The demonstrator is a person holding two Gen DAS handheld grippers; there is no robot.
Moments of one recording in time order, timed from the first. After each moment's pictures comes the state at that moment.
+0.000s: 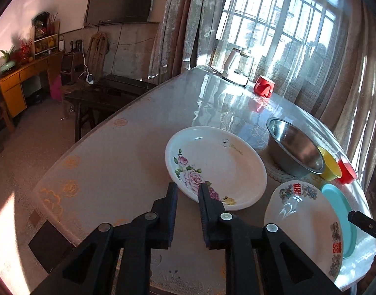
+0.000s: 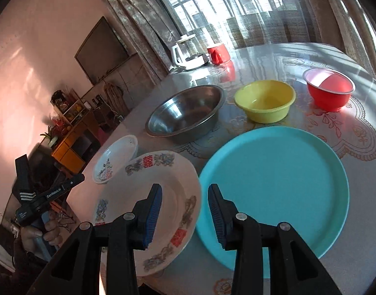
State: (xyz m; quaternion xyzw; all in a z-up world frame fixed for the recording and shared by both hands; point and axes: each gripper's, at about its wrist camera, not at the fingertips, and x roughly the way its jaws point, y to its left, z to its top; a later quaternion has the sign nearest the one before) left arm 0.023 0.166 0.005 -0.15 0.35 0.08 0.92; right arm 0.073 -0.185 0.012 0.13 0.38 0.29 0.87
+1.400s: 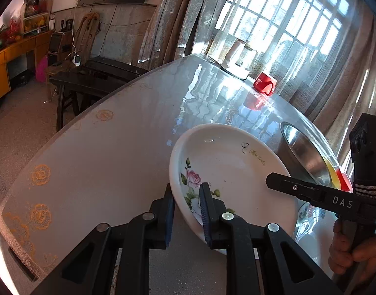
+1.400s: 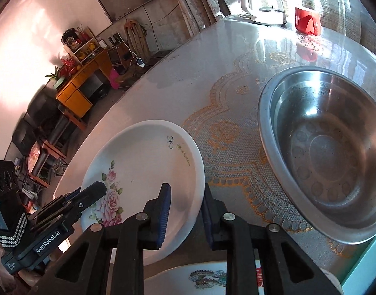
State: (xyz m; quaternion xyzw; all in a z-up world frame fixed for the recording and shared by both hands) left arm 0.078 0.195 -0.018 -0.19 0.37 0.03 0.91; right arm 0.187 -0.004 -0.012 0.04 0.48 0.33 0.81
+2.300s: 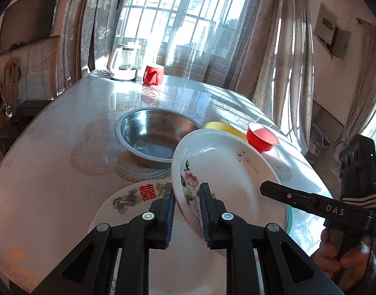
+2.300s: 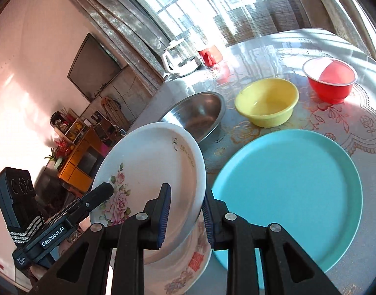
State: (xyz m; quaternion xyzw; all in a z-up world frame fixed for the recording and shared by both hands) left arm 0.058 -0.007 0.051 -0.07 0.35 -0.18 0.92; right arm 0.070 -0.230 0.020 0.22 0.37 0.21 0.87
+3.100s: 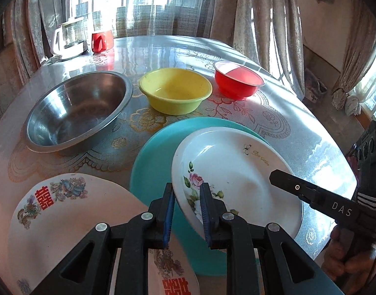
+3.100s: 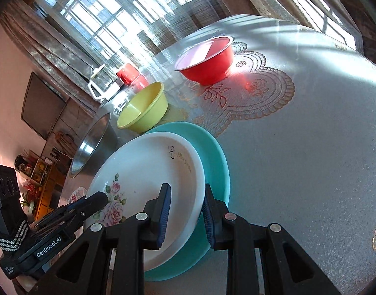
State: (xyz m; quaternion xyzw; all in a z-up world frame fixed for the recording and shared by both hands) left arm 0.103 -0.128 -0.003 0.03 0.45 -0.21 0.87; right arm 0.061 -0.336 -0.043 0.28 0.40 0.07 0.87
